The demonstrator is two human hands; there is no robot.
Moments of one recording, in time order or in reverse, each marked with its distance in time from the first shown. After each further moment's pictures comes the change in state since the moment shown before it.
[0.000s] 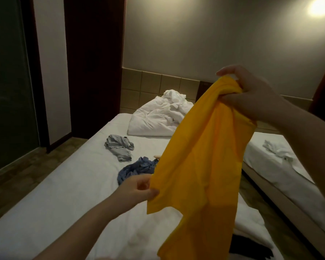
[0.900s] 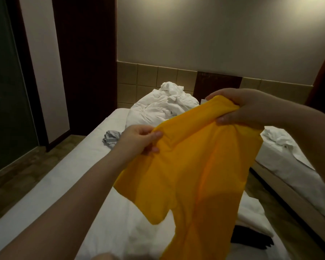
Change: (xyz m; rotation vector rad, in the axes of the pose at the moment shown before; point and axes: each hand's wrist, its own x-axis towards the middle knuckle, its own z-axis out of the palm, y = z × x) left_hand 0.054 0.080 -0.012 0.018 0.299 0.105; right_hand -0.012 0.032 0.004 -0.094 -0.421 0.098
